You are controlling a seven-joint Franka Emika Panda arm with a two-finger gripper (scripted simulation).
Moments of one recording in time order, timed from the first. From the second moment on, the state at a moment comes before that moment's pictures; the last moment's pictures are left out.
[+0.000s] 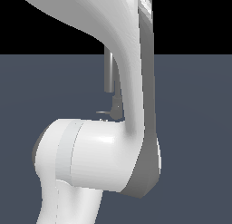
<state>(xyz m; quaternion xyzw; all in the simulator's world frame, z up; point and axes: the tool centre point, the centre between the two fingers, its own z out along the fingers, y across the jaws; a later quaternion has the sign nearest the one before) -0.055 0.044 0.070 0.04 0.71 -0.04 0.71</state>
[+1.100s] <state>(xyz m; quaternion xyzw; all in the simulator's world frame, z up) -0.054 0.050 0.115 0.04 0.71 -0.04 0.70</state>
